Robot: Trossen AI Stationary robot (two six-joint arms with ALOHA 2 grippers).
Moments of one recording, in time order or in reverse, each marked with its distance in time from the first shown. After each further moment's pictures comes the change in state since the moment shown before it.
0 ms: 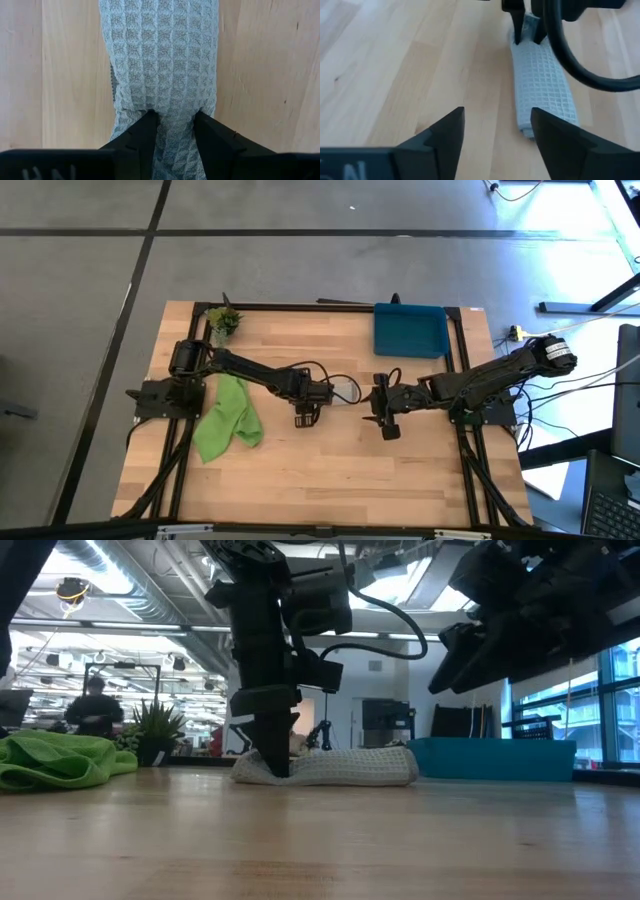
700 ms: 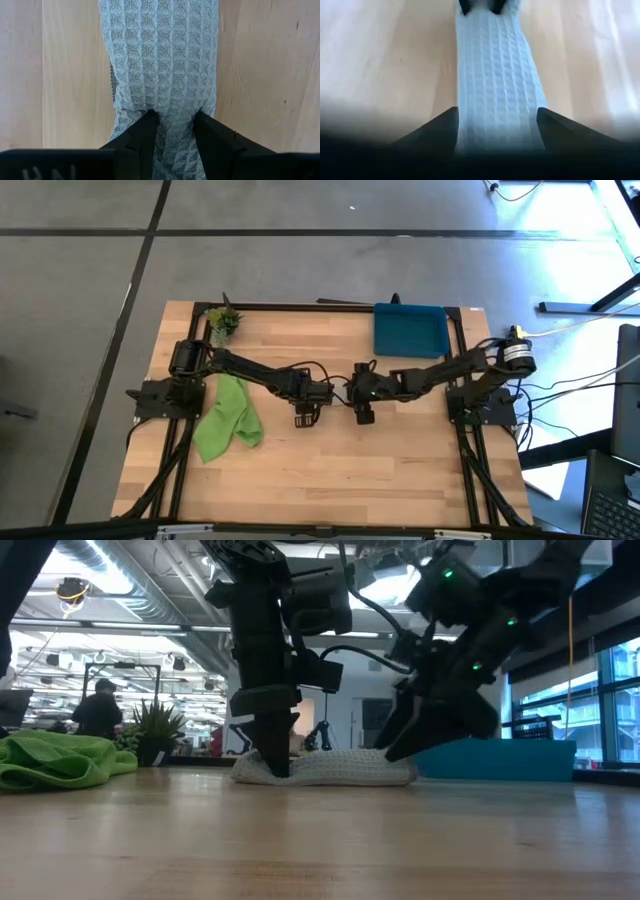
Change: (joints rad) left arm -0.001 0.000 0.000 -0.004 0.000 0.000; right arm -0.190 0.371 0.088 0.216 0.000 -0.128
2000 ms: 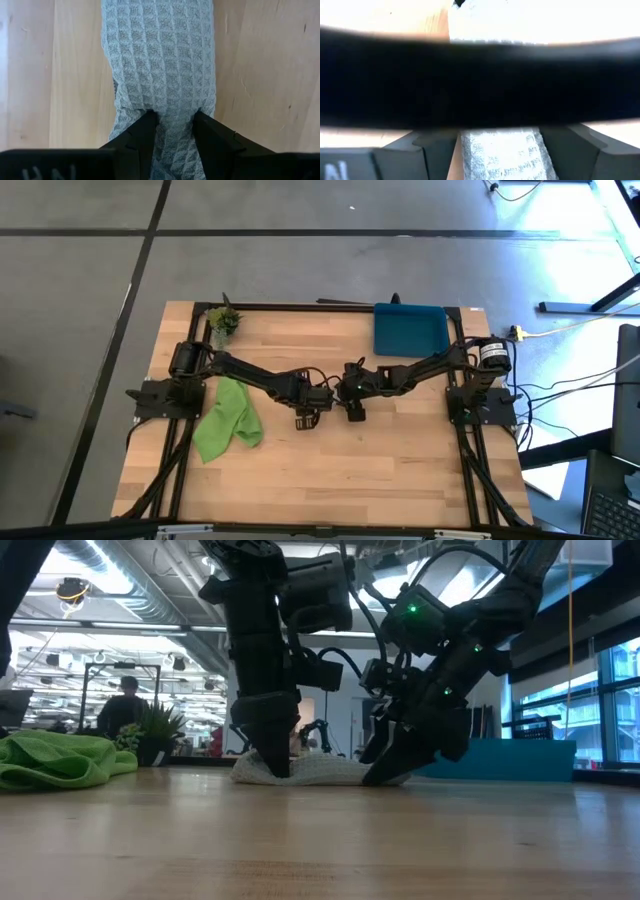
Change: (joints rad) left arm -0.022 0.002 -0.003 0.019 -0.106 -0.039; right arm -0.079 0.189 0.077 0.031 -0.120 -0.001
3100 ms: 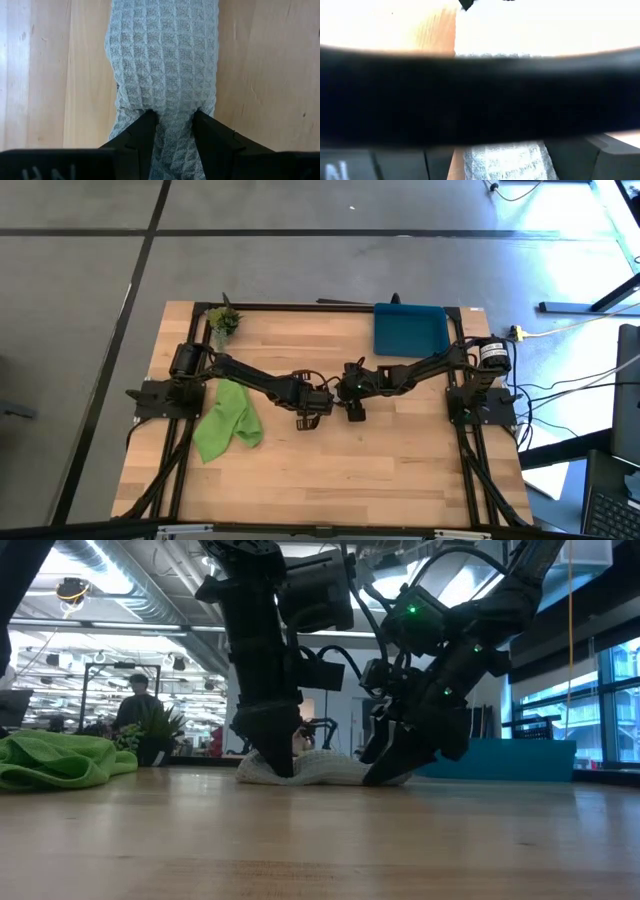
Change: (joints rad) left arm -0.018 0.004 0.000 0.014 -0.091 0.004; right arm 0.001 0.000 -0.002 0.001 -0.015 0.000
